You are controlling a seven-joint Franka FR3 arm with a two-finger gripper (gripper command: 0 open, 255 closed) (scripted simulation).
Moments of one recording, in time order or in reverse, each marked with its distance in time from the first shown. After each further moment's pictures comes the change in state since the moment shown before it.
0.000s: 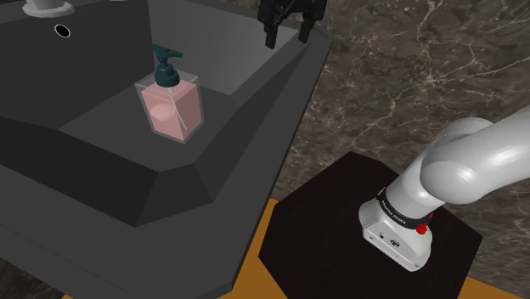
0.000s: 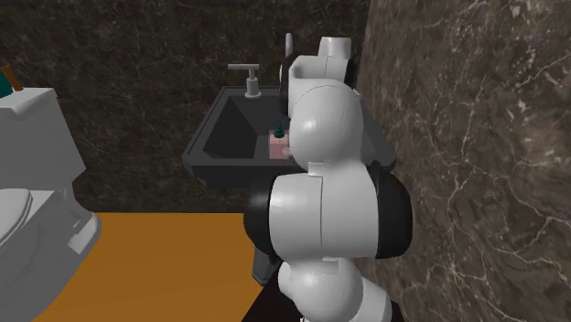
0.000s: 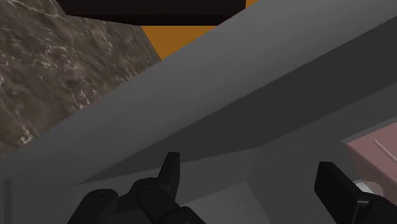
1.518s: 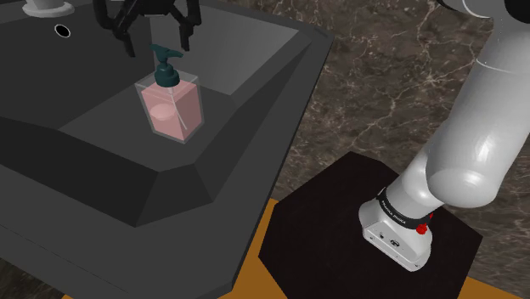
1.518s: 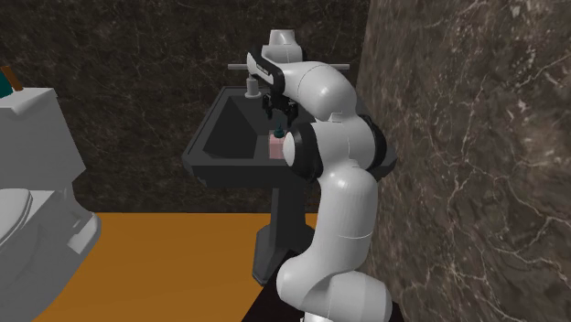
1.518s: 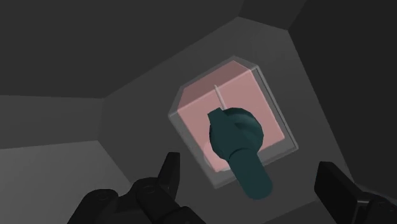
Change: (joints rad) arm 0.165 0.721 0.272 0.711 -0.242 -0.044 0.460
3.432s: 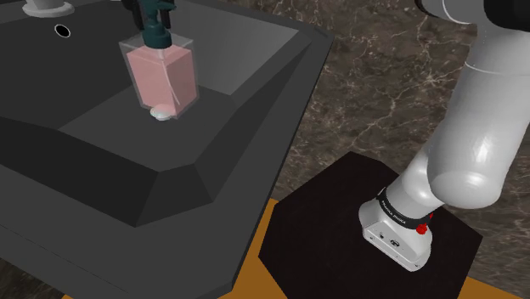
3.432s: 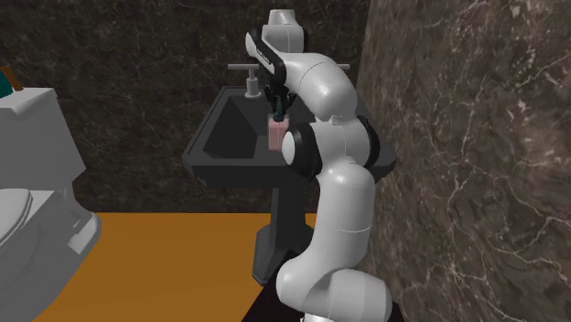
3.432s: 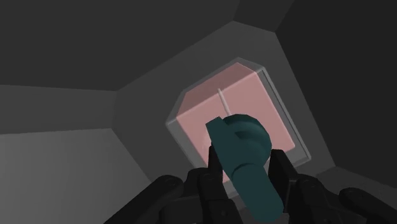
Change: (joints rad) arm 0.049 0.070 0.003 0.238 -0.041 -0.174 0.017
